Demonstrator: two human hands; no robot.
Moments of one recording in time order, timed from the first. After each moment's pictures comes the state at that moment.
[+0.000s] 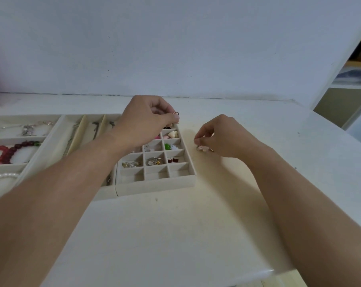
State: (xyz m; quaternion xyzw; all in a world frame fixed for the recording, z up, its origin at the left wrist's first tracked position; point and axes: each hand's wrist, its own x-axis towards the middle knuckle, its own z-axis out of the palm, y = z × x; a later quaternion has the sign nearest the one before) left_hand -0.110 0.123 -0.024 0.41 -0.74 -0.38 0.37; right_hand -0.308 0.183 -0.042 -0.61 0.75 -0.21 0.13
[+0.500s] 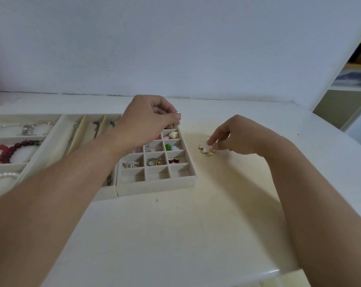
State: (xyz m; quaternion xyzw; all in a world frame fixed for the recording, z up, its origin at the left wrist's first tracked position) left_hand -0.110 0.122 -0.023 0.40 -0.73 -0.40 0.38; right_hand -0.334 0.197 -0.025 -0.60 0.76 -0.16 0.18
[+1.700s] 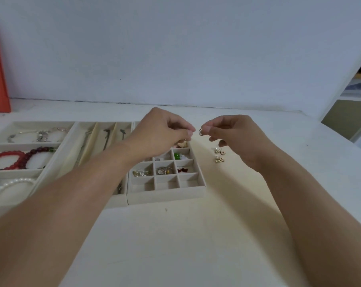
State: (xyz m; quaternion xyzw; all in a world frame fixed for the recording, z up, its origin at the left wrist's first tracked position) left_hand -0.107 0.126 -0.020 0.38 -0.77 -0.39 0.32; right_hand -0.300 0.193 -0.023 -0.54 0.64 -0.47 0.29
